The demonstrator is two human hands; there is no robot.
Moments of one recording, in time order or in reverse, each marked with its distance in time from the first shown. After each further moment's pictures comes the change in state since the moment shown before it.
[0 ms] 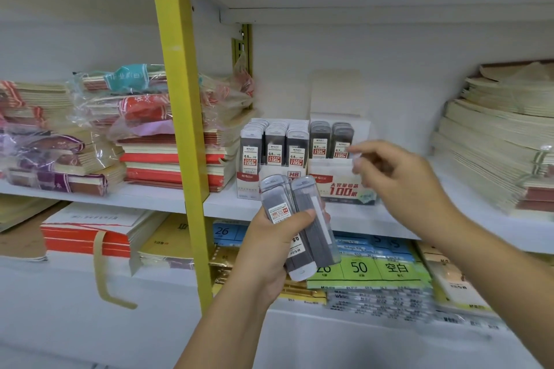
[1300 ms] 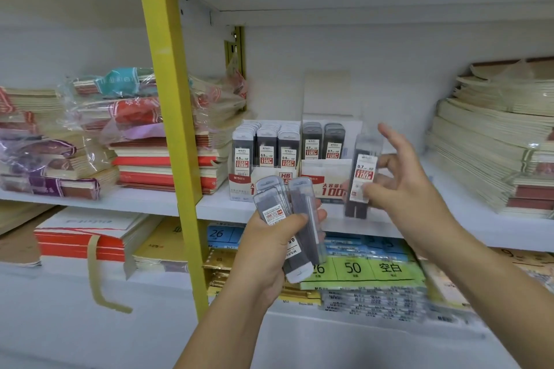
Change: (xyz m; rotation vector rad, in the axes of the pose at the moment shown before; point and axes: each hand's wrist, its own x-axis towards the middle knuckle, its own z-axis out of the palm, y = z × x) left_hand -0.004 -0.002 0.009 -0.059 -0.029 -0.009; right_hand -0.021 0.007 -0.005 0.441 0.007 0.191
